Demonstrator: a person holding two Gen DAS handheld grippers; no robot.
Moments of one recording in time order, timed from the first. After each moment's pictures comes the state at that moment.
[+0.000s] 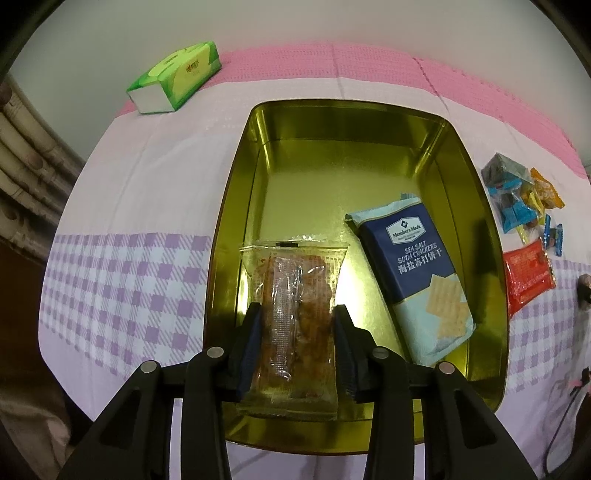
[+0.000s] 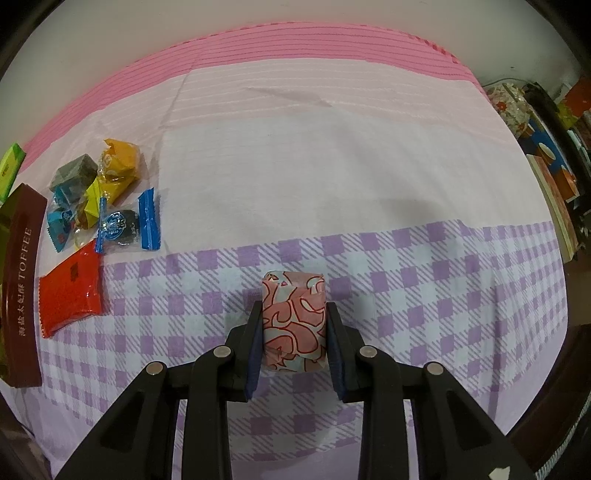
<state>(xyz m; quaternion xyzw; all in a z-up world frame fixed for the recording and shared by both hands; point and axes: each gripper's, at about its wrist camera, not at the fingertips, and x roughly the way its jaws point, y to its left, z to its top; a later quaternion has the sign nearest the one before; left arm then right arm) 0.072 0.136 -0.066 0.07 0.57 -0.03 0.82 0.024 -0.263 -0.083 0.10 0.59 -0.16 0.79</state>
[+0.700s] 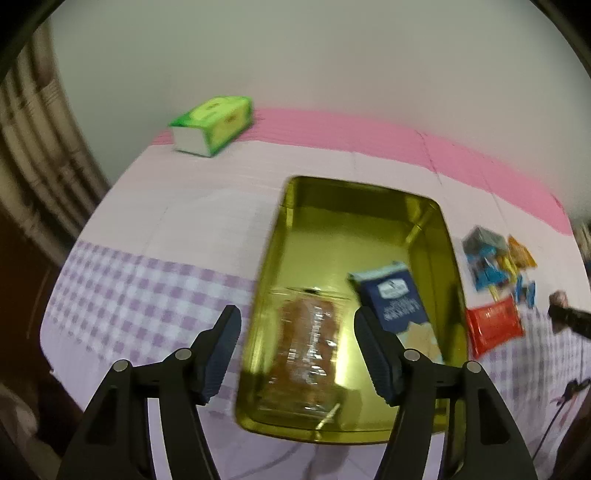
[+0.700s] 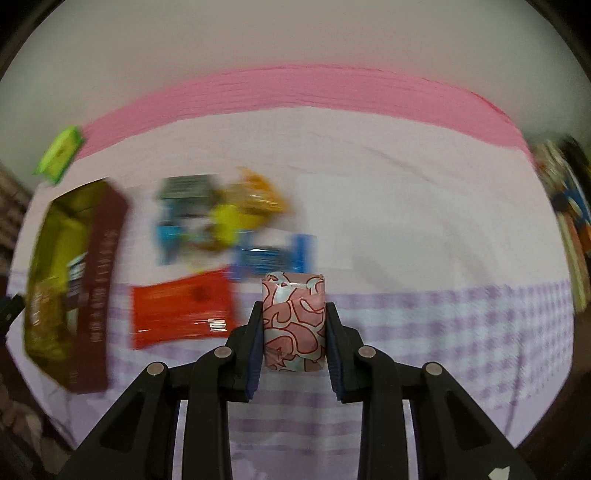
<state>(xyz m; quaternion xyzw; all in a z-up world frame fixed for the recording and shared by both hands) 0.045 0.166 -0.007 0.00 0.47 -0.01 0.88 0.069 -0.155 -0.022 0.07 0.56 -0.04 0.82</state>
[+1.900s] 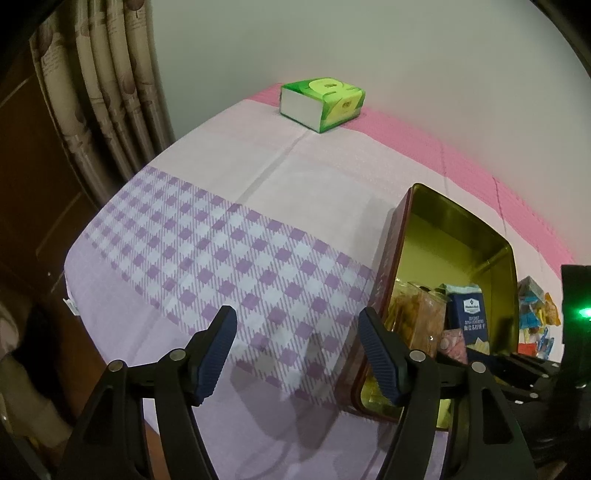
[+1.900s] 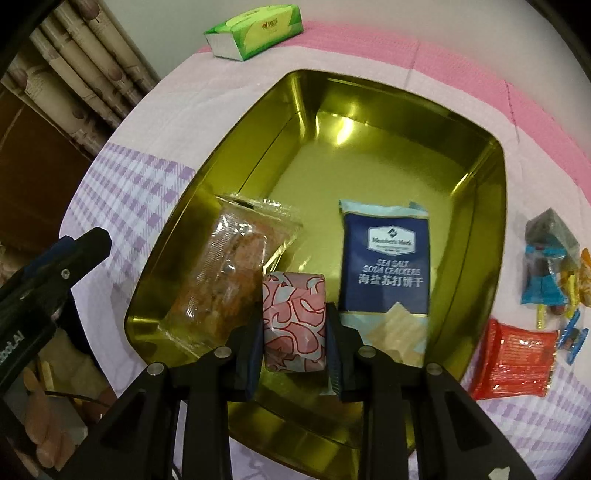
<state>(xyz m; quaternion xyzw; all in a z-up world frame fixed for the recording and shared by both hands) 0.020 0.255 -0.022 -0.10 0.48 0.09 0.87 0.113 0.093 -0.062 -0.02 0.61 0.17 0.77</state>
